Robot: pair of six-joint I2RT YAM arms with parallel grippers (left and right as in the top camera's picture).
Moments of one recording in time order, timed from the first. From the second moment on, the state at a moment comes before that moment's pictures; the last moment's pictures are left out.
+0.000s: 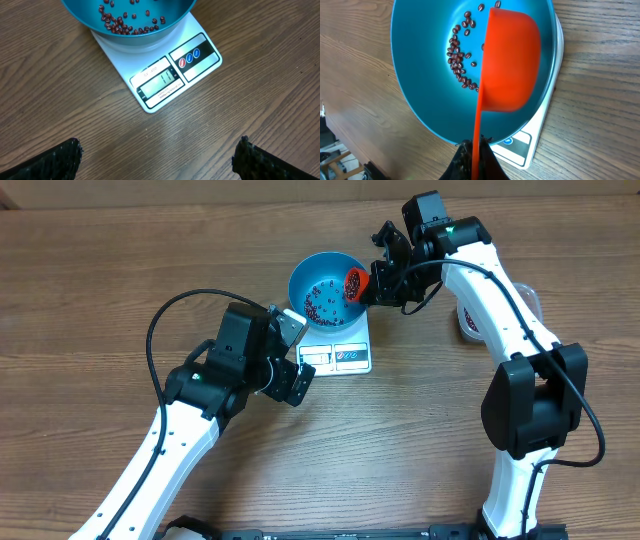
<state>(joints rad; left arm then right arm) -0.39 1.29 1.02 -0.68 0.15 0.10 0.26 2.11 1.90 -1.09 -0.54 0.15</state>
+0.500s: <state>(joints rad) -0.39 1.29 1.02 -0.68 0.15 0.10 0.32 2.08 1.91 -1.10 -0.38 0.15</state>
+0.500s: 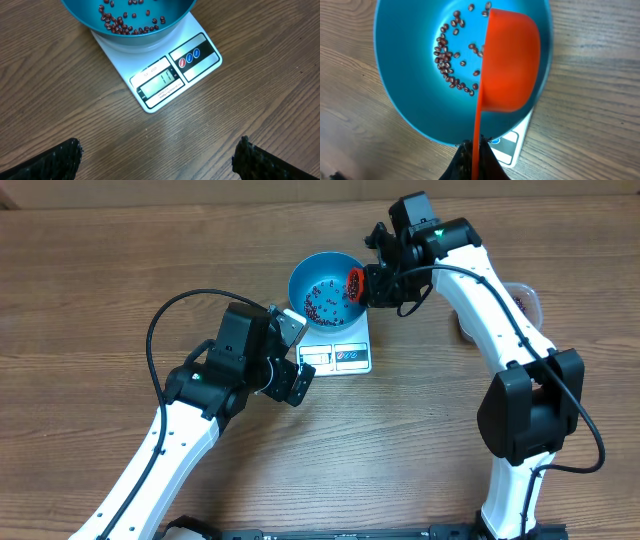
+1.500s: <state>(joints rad) -0.39 1.29 1.02 -0.68 0.15 0.10 0.54 2.05 2.06 -1.13 0.13 0.15</state>
